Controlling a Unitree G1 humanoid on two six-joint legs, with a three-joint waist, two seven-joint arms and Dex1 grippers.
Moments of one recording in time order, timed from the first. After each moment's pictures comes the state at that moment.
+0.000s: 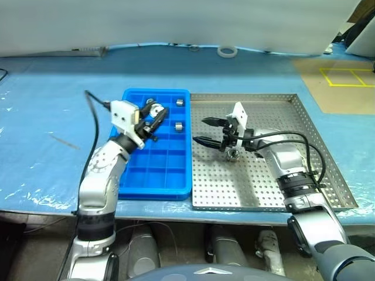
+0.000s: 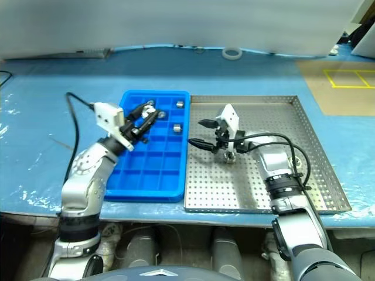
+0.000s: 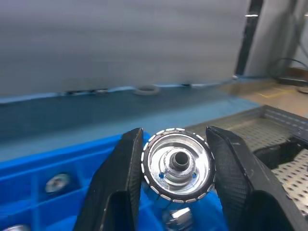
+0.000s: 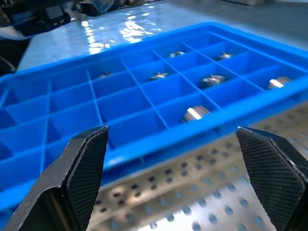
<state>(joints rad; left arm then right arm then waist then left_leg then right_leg) -0.24 0.14 0.13 -0.38 -0.22 0.34 -0.48 -0.65 -0.39 0.13 0.35 0.30 0.26 1.08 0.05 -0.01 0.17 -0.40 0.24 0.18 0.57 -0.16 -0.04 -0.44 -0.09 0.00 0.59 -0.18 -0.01</state>
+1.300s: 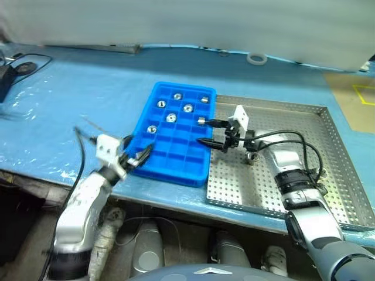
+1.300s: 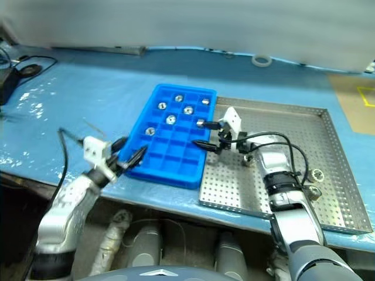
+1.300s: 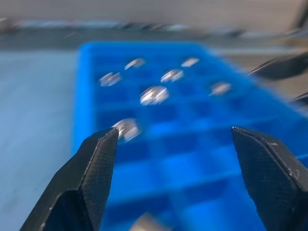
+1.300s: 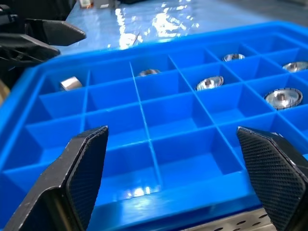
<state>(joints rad) -0.15 0.28 0.07 -0.33 -0.41 0.39 -0.59 -0.62 -0.41 0.03 0.40 0.27 0.19 1.09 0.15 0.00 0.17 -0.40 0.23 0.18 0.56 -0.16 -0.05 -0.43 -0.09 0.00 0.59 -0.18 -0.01</state>
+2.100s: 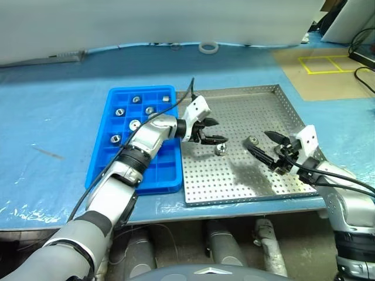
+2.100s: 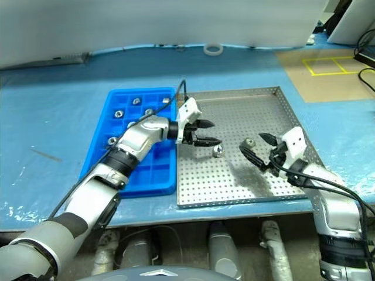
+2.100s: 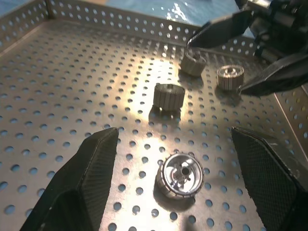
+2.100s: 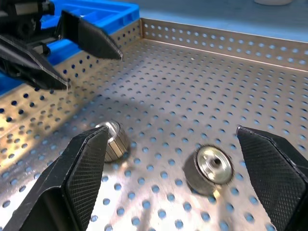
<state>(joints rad) -0.95 0.12 -0.32 0.69 -0.19 0.28 -1.03 -0.06 -0.58 -0.27 -0.22 0.40 0.43 0.76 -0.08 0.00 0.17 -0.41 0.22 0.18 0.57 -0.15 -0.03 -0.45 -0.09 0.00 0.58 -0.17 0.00</state>
